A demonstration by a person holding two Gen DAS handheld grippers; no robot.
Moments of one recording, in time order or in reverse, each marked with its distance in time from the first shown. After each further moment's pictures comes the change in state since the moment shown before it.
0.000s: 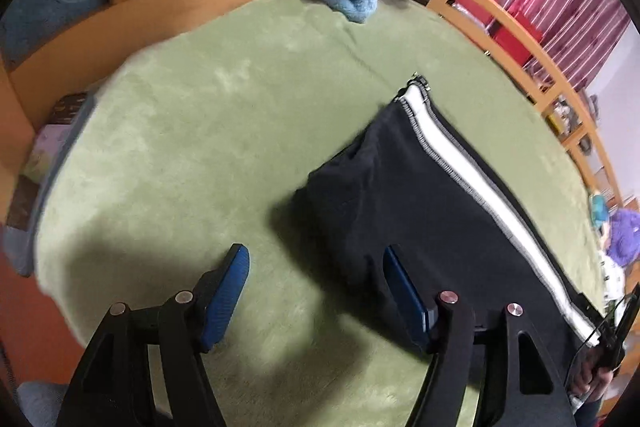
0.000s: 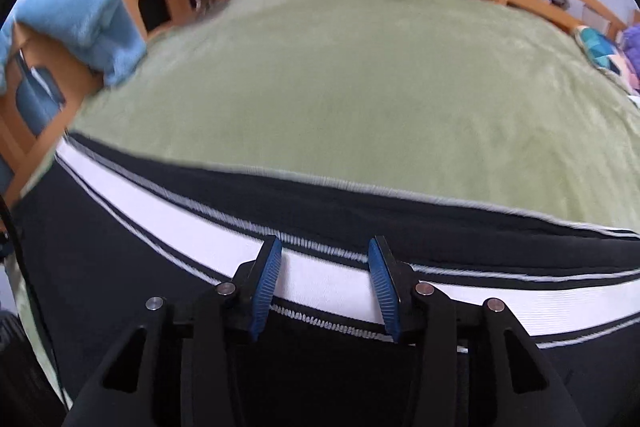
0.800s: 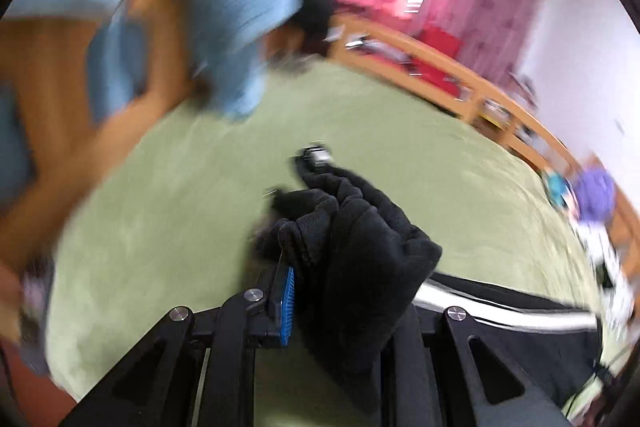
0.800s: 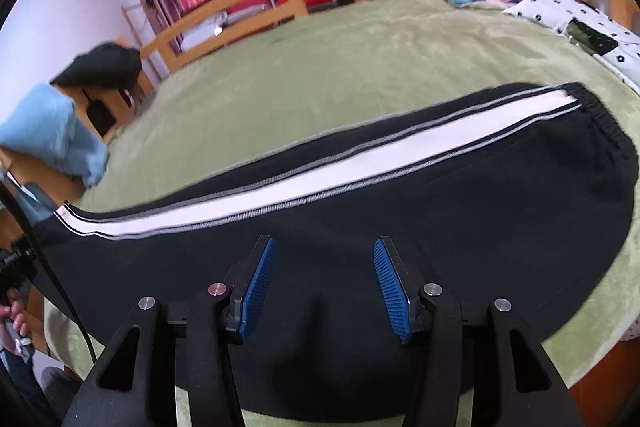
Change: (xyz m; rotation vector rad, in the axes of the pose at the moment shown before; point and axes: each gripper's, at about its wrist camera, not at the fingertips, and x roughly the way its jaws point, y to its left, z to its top) left arm -0.080 -0.148 0.031 0.322 -0.241 -0.121; right arm -0.158 -0.066 -0.103 0.369 -0.142 -0.108
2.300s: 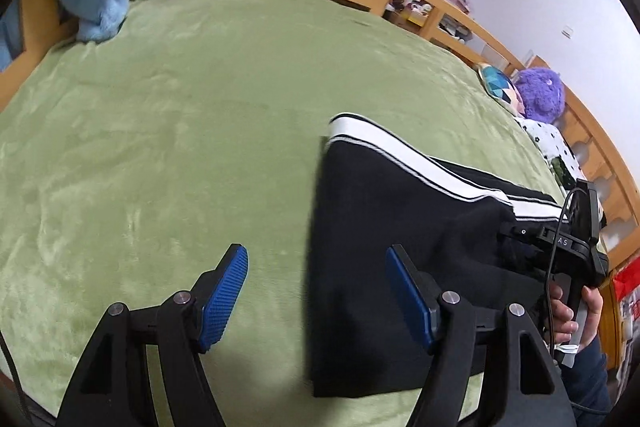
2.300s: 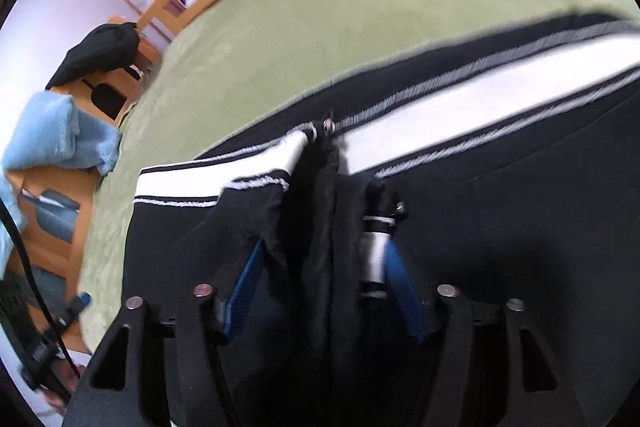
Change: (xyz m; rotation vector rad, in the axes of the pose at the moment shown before) left arm 0.068 -0.119 -0.111 0.105 0.300 -0.209; right arm 0.135 -0.009 0.022 0.122 0.314 0.166
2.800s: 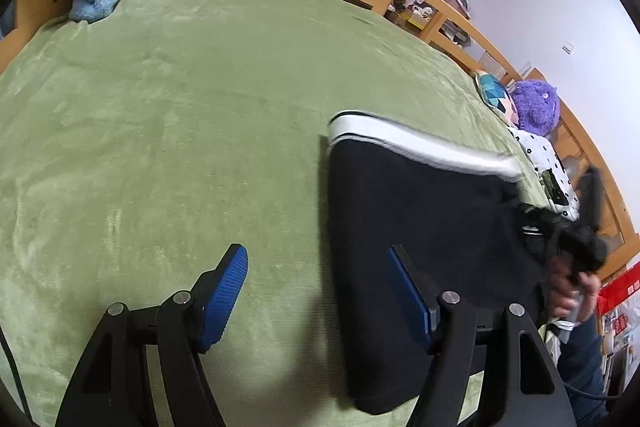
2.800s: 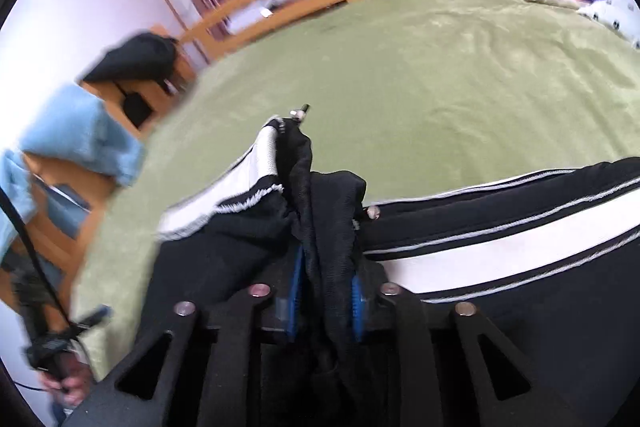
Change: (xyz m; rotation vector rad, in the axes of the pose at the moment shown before) left arm 0.015 0.006 0.007 -0.040 0.023 -0.060; right arm -0.015 0.017 0.048 -0.189 -0.094 -0.054
